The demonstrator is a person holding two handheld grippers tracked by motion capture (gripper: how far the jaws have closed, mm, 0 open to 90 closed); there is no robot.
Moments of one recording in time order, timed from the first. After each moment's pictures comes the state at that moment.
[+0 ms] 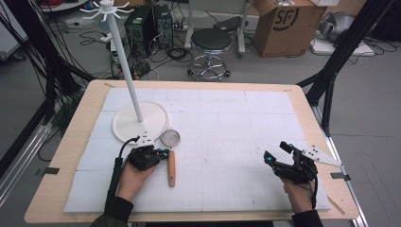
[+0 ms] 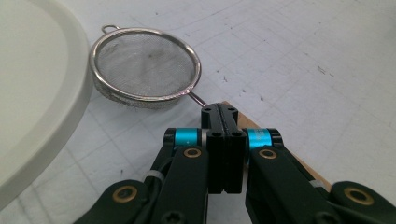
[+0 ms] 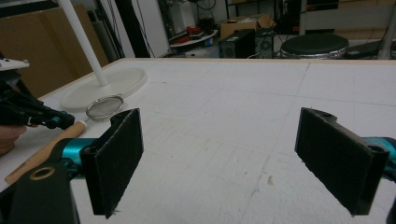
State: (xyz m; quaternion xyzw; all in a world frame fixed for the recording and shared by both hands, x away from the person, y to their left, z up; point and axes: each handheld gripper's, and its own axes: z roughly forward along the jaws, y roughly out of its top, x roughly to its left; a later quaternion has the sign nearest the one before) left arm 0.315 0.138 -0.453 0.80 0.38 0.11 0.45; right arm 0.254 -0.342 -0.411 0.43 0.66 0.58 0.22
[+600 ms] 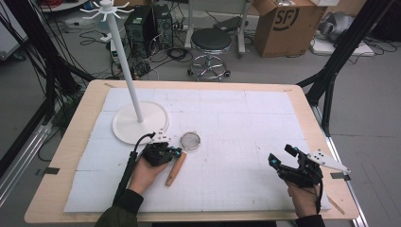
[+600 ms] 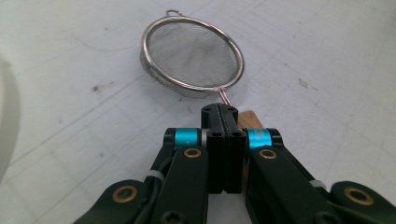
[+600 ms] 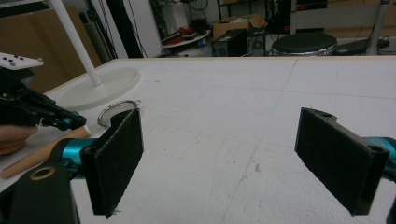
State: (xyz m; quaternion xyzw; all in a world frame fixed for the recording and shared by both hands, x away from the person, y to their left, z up) left arm 0.332 0.099 -0.453 0.83 0.34 0.09 0.44; right arm 0.243 -0.352 -0.413 0.45 0.65 0.57 0.22
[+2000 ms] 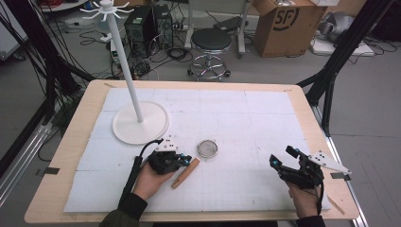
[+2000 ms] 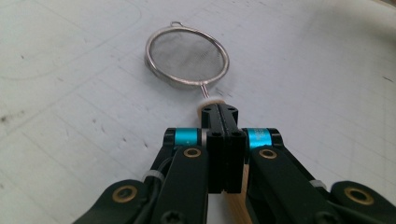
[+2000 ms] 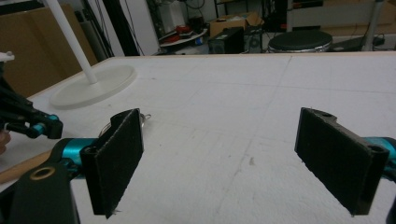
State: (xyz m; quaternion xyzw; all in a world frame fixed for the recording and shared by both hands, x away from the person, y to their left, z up) left arm 0.296 0.085 -0.440 0.83 0.29 0.06 0.48; right arm 0.243 -0.354 -0.416 0.45 0.65 0.57 0.23
